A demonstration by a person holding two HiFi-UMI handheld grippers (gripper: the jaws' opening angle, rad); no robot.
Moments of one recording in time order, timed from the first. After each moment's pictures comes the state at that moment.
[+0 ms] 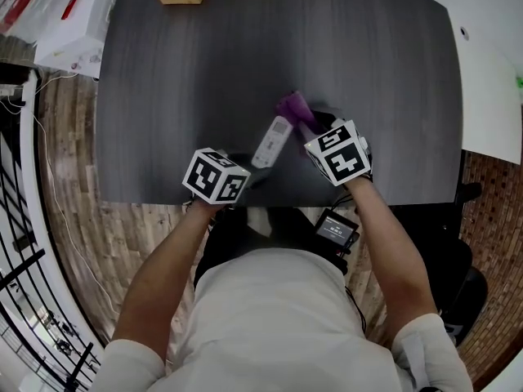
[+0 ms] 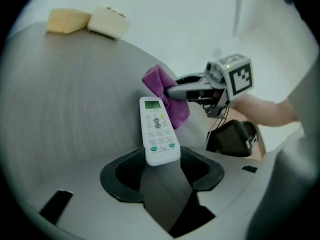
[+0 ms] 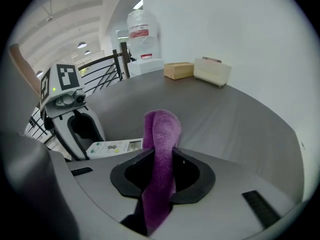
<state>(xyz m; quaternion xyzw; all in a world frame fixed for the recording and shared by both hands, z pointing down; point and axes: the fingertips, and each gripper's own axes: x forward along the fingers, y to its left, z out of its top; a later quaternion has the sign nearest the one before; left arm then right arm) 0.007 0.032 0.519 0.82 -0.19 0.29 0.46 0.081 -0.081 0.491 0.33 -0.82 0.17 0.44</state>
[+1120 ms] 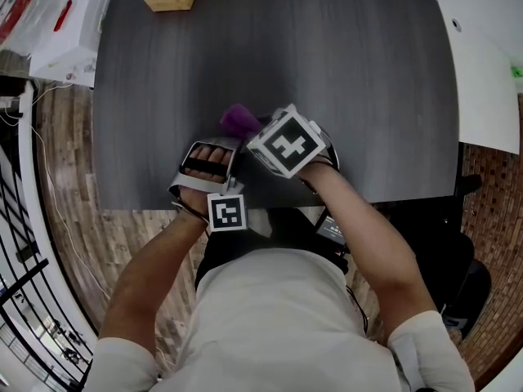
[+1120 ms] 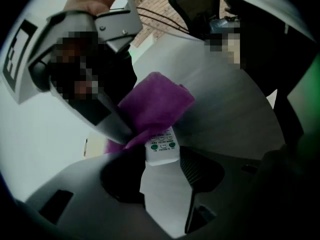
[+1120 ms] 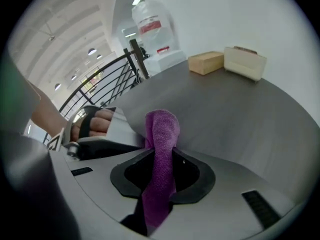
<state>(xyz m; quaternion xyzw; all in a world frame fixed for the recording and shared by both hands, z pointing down) -0.029 -0.015 0.503 0.71 -0.18 0.58 -0.34 -0.023 -0.055 0.466 0.21 -0.82 0.26 0.46</state>
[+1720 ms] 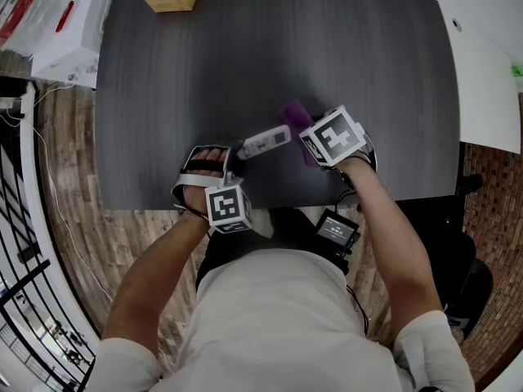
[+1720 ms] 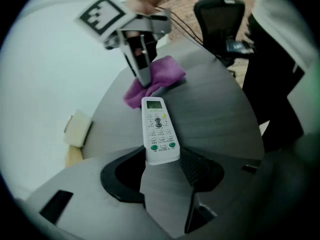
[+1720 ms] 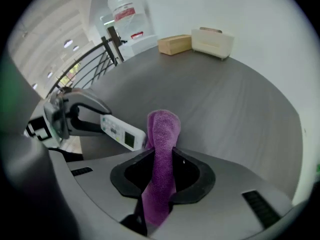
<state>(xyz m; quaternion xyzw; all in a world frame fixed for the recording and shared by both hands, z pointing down) -0.030 0.004 0.526 0.79 -0.18 0.57 -0.16 0.092 -0.068 0.498 0.29 -0.75 0.28 0.52</state>
